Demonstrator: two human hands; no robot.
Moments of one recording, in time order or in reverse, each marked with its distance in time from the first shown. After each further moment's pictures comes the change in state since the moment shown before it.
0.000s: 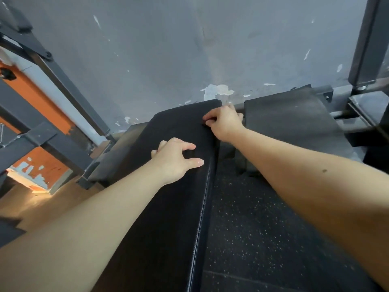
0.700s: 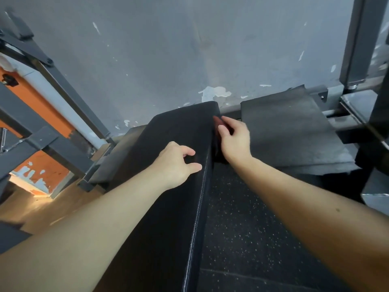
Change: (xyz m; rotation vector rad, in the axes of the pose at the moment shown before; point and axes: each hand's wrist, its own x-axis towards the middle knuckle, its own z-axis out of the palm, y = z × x) left_hand -0.024 0.014 0.003 -0.020 0.018 0.042; right_hand -0.070 0.023 0.012 0.641 0.347 0.153
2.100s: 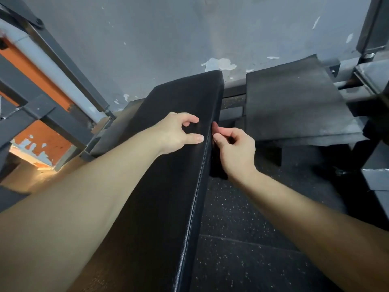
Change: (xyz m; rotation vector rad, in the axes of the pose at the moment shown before) left_hand 0.007 -0.014 -0.004 -0.050 -0.114 0.041; right_hand -0.110 0.002 -0.012 0.164 -0.043 0.234
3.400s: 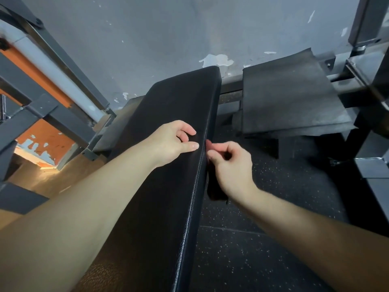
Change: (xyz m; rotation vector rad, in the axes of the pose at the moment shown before) left_hand -0.041 -0.012 0.012 -0.159 -0.018 -0.009; right_hand -0.065 -0.008 -0.014 -0.035 -0.058 0.035
